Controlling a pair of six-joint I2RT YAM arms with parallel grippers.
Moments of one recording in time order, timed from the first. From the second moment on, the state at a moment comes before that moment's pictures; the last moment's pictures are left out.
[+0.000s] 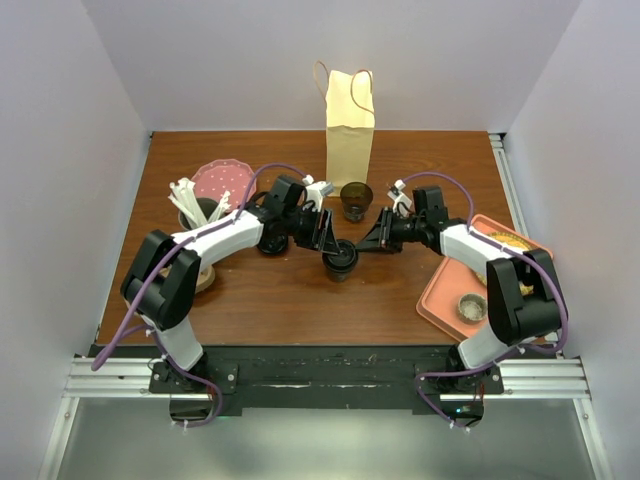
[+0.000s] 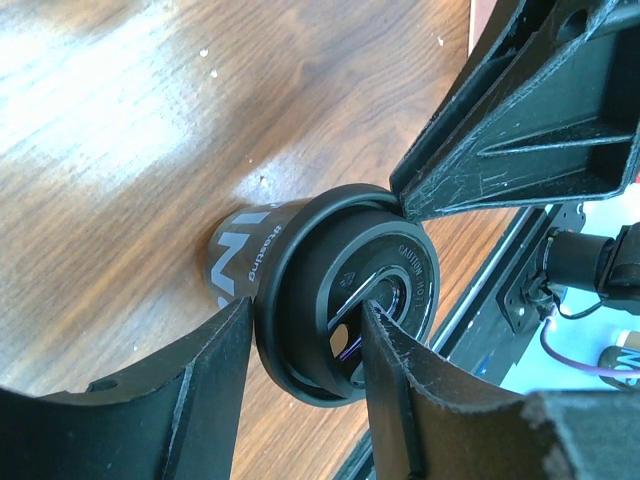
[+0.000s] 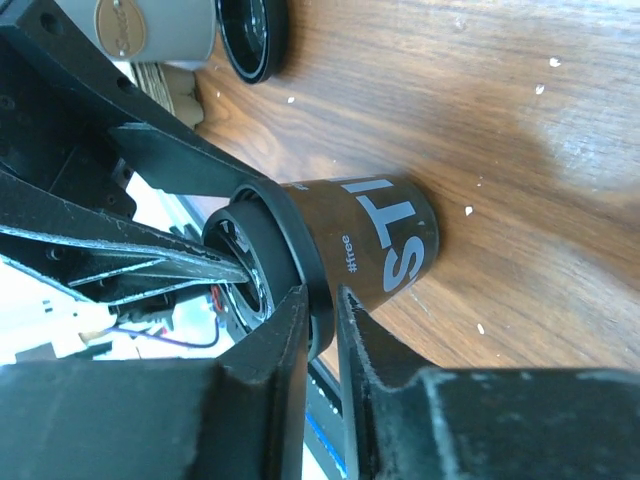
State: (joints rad) left arm -0.58 1.74 1.16 -0.27 0.53 -0.36; right arm 0.25 1.59 0.88 -0.14 -0.76 0.60
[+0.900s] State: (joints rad) left arm -0.60 1.69 1.08 -0.19 0.49 -0.42; right arm 0.26 1.54 0.90 -0.22 -0.63 0.62
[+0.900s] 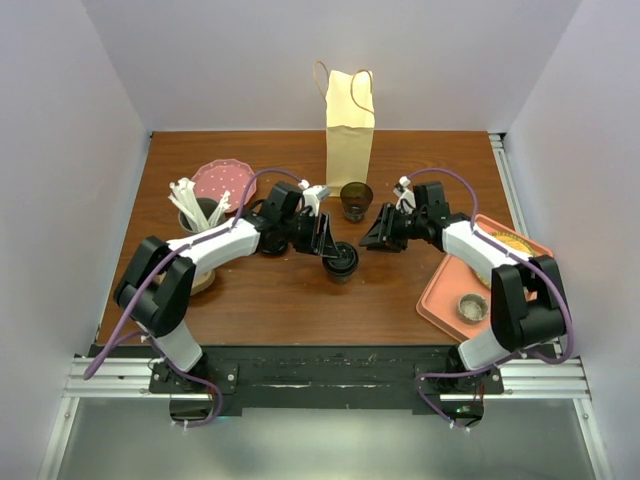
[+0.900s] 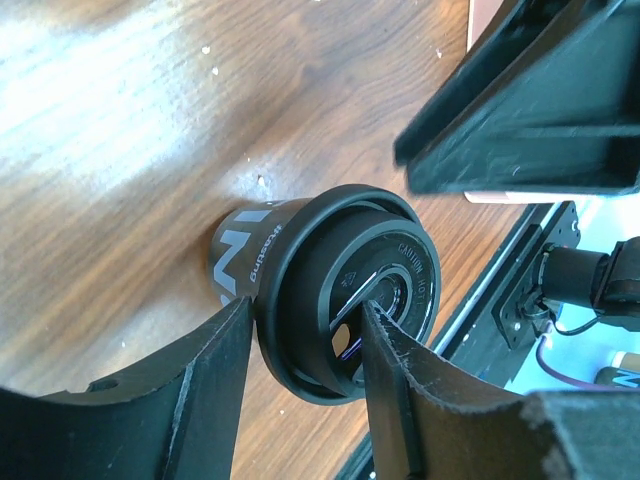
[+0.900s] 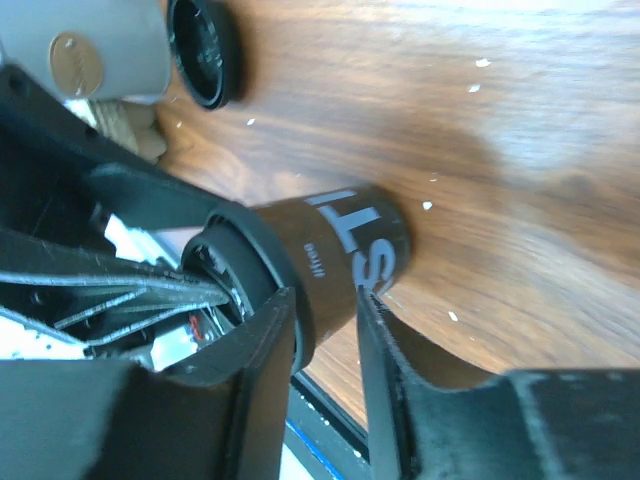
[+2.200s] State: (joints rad) left arm -0.57 1.64 1.12 -0.38 0.60 -0.50; right arm 0.45 1.46 0.91 -0.39 -0.58 0.53
